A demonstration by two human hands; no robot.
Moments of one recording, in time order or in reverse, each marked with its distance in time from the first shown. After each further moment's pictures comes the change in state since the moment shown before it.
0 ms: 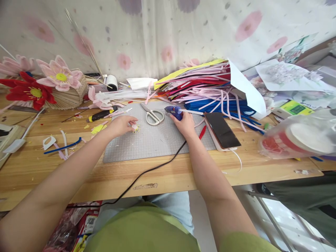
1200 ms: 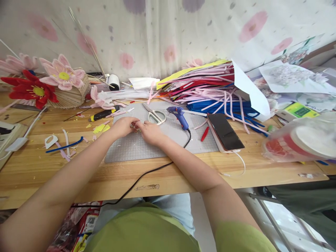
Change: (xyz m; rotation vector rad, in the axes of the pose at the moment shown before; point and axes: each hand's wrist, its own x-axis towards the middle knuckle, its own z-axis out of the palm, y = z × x) left_hand -0.003 0.006 0.002 0.119 -0.033 0.015; right_hand -0.048 -0.102 0.048 -0.214 -0.547 -0.776
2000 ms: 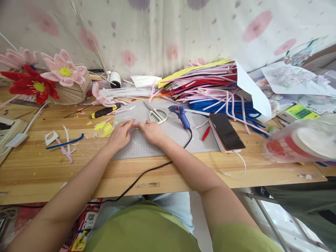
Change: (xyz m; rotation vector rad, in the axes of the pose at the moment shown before) left_hand -0.050 -0.014 0.033 0.092 0.305 0.090; right_hand -0.001 0.000 0.008 -0.177 -0.016 0.037
